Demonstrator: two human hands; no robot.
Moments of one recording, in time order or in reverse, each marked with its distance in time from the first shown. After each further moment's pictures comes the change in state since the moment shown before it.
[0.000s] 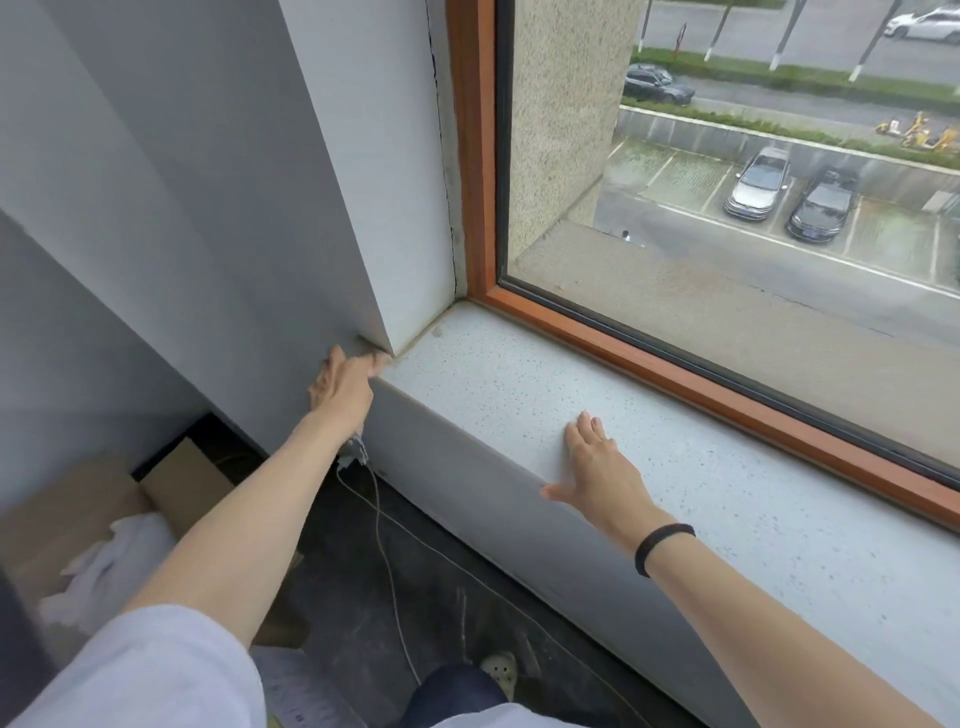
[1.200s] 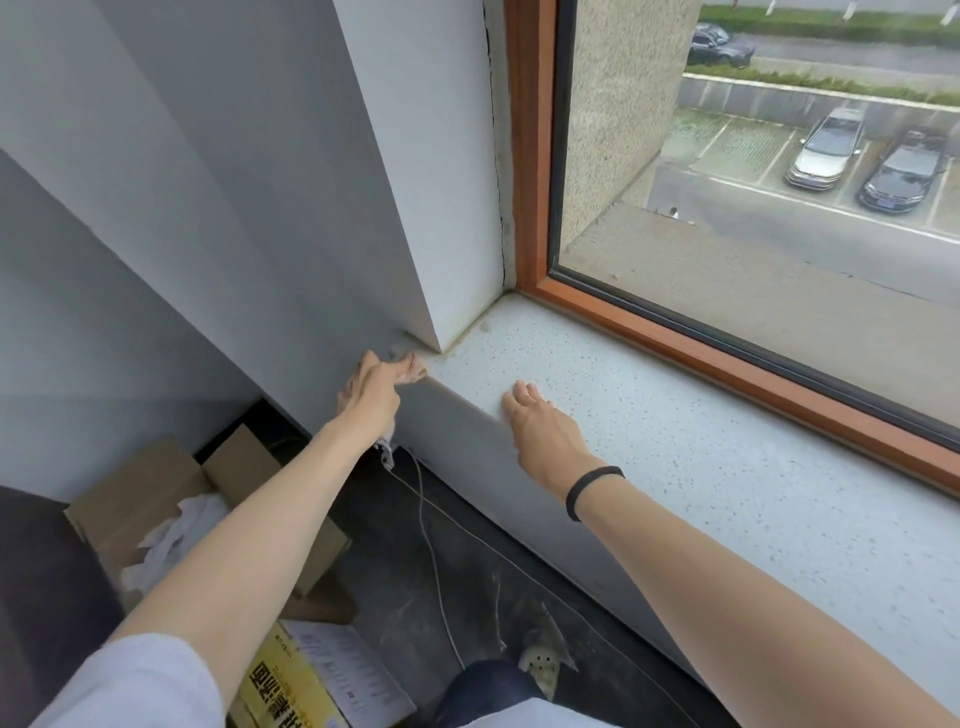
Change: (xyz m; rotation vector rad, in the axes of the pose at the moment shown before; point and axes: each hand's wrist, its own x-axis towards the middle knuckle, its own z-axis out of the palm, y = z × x) left_hand 0.027 -0.065 -0.011 -0.140 -0.153 -0.012; right_hand 0.074 -0.118 0.009 -0.057 0.053 -0.288
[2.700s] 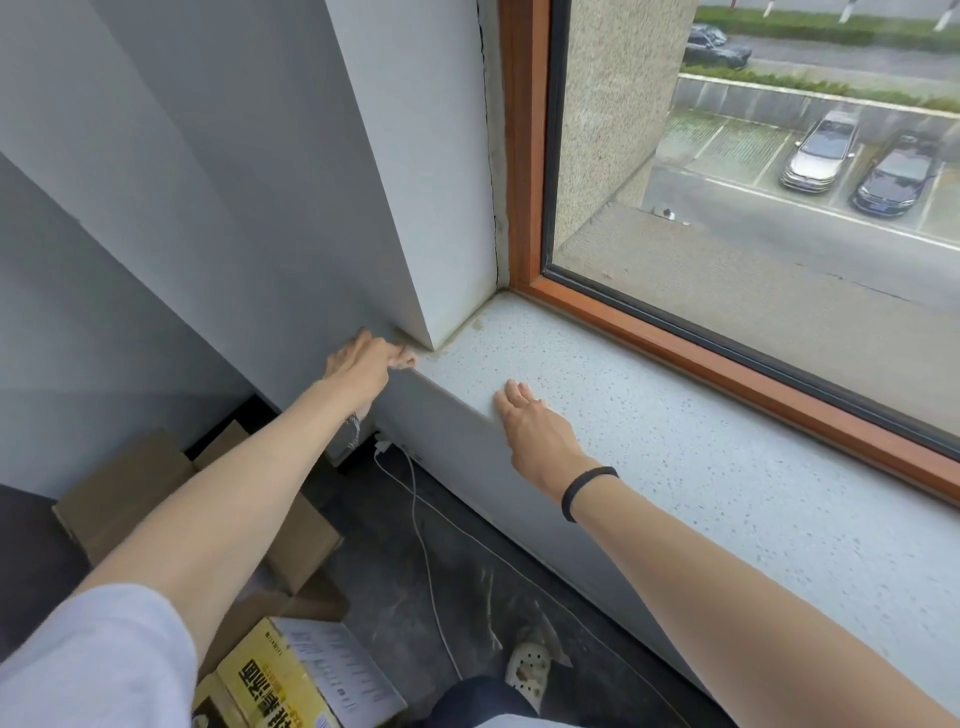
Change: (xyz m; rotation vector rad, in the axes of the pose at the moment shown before) left_hand 0.032 0.040 -0.036 0.341 -0.079 0.102; right_hand 0.020 0.020 -0.007 0.029 0.003 -0.032
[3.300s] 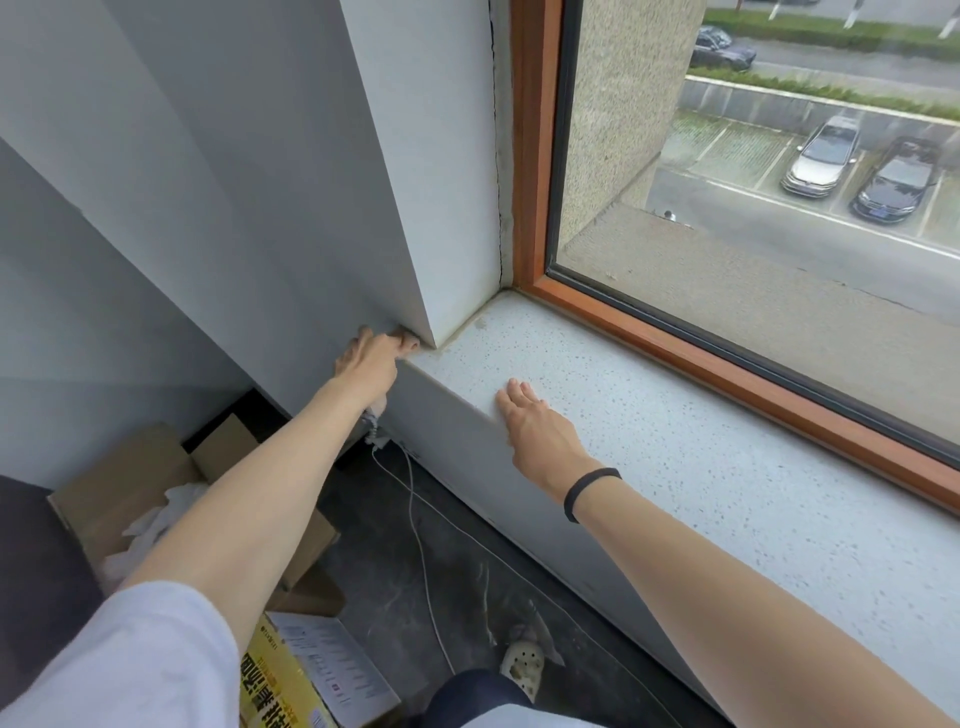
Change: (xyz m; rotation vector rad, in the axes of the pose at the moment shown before) left_hand -0.007 0.016 0.011 -0.101 0.047 -0.108; right_hand -0.009 0.005 0.008 -0.005 -0.004 -0.002
